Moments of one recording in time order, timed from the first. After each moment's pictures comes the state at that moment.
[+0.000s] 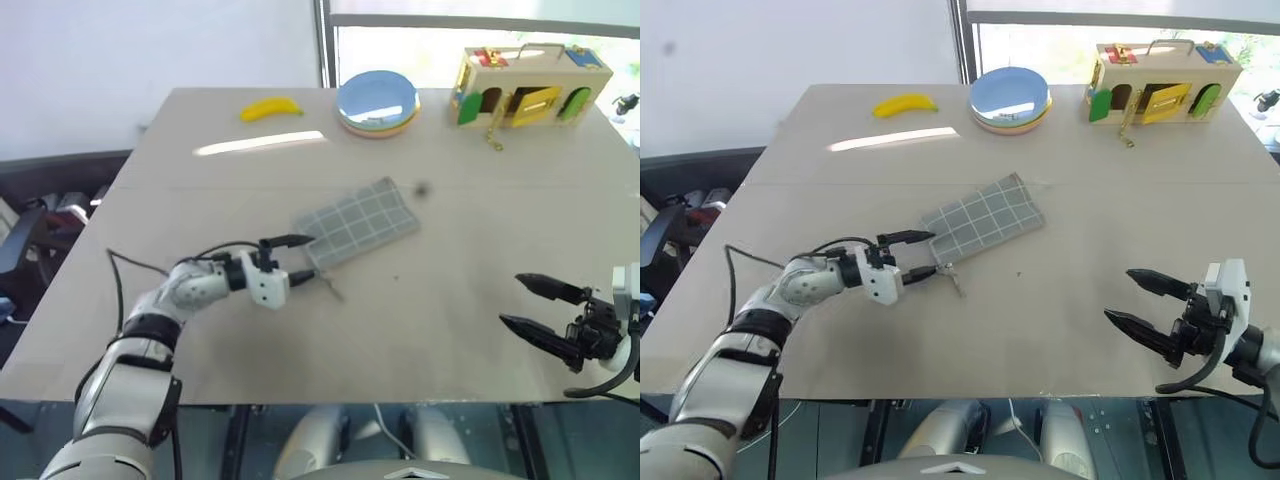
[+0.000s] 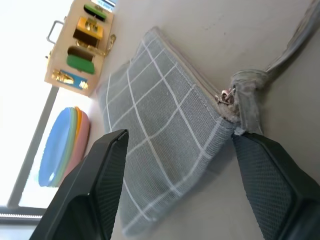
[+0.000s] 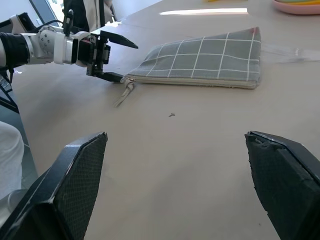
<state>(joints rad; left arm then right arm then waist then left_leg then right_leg) -0.70 0.64 -0.25 1.00 0.61 -1.28 -0.35 0.28 -0.73 -0.45 -0.38 0.79 0.41 1.08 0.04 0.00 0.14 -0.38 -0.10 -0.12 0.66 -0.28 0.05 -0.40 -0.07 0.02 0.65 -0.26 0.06</state>
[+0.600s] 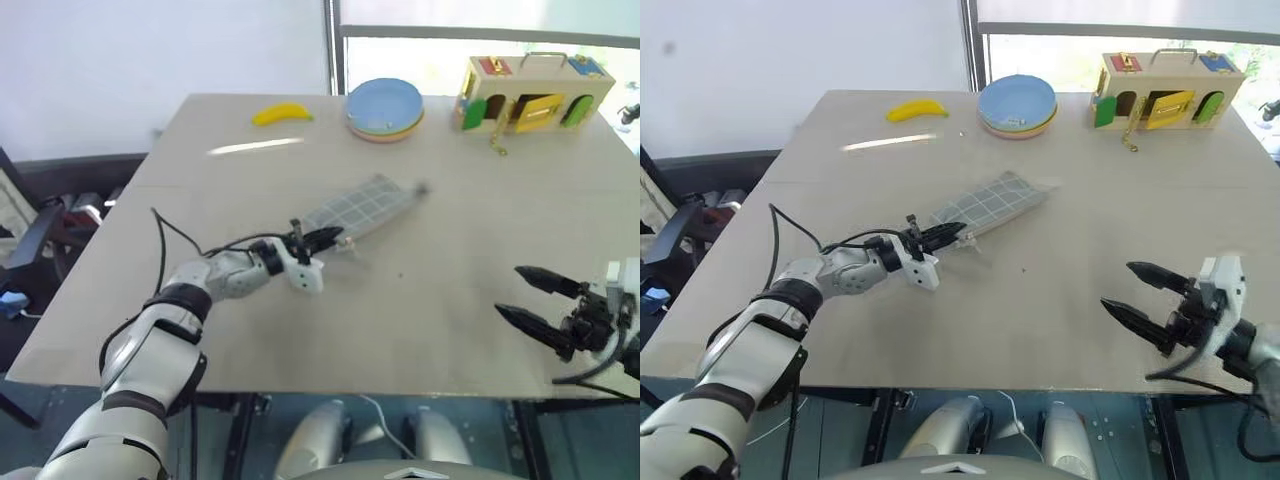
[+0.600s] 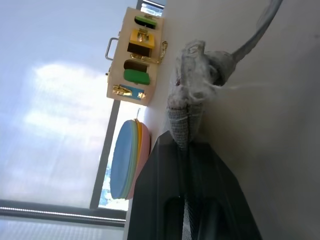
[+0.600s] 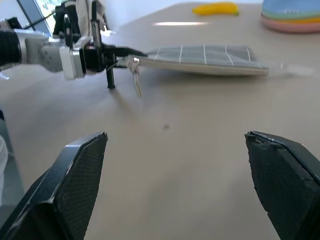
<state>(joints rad) -0.82 0.55 -0.45 1.05 0.84 -1.12 0.23 0.20 -0.69 -0.39 -0.42 0.77 0.42 0.95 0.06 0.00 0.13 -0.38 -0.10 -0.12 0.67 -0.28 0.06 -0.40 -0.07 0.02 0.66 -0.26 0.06</state>
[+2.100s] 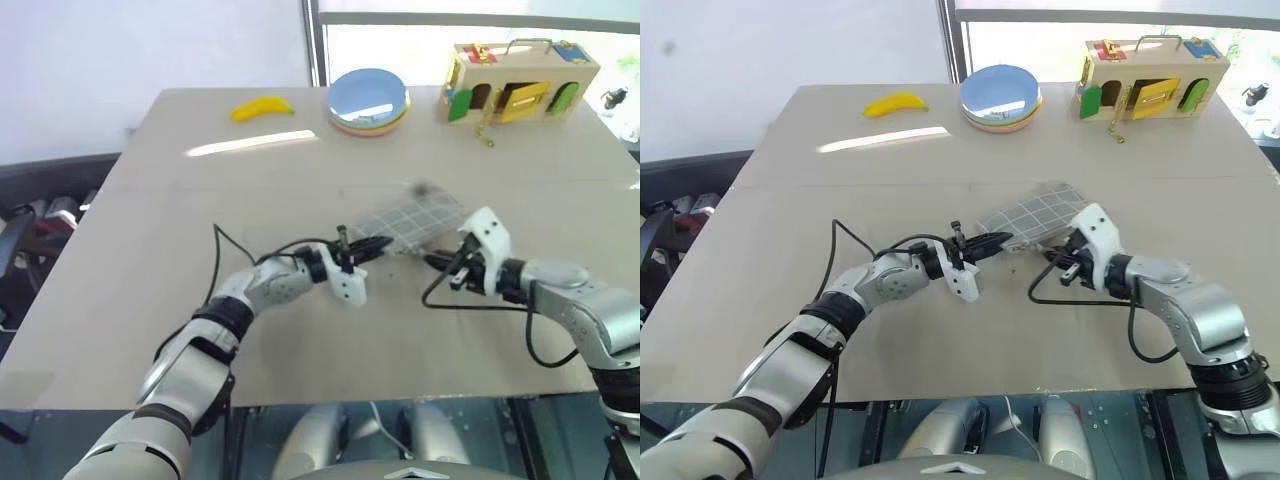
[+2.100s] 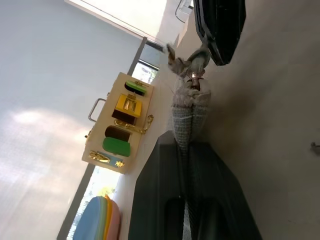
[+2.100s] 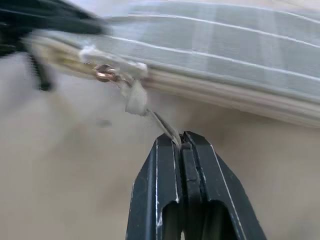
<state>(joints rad) -0.73 0.41 -0.47 0.79 0.63 -1.04 -0.05 -0.29 -0.67 0.00 -0.30 0.49 0.86 0.59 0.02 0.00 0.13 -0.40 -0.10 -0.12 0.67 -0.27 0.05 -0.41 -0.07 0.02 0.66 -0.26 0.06</state>
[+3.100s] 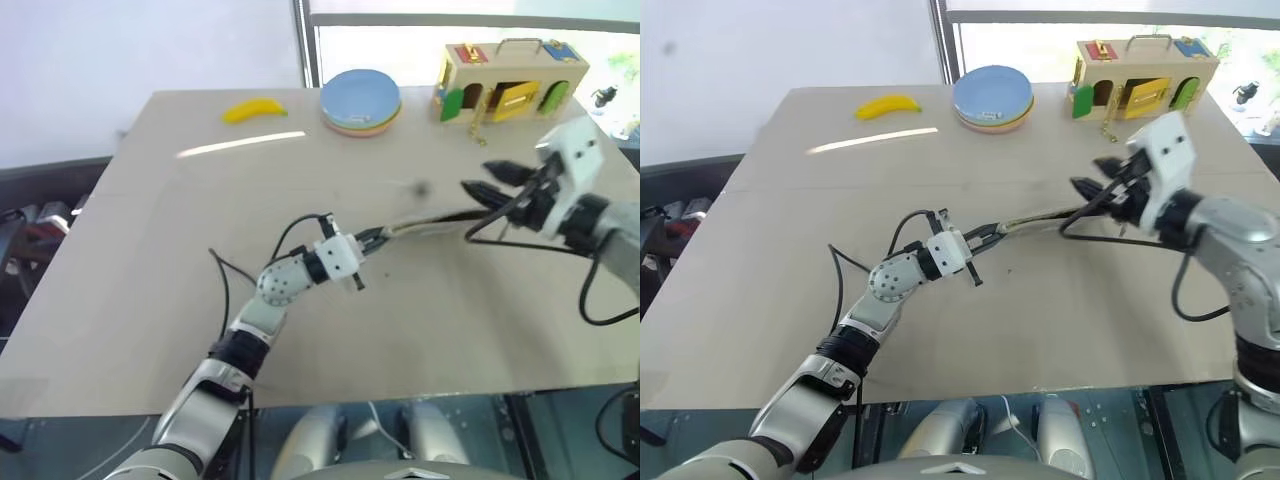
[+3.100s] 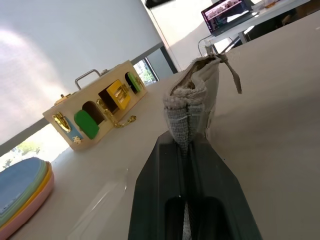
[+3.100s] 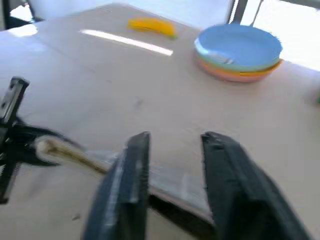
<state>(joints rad) -0.52 0.30 -0.32 0.45 -0.04 -0.65 -0.62 -0.47 -0.68 -0.15 -0.47 0.62 0.96 0.53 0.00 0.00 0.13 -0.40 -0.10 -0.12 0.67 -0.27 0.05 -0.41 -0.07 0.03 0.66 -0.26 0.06</state>
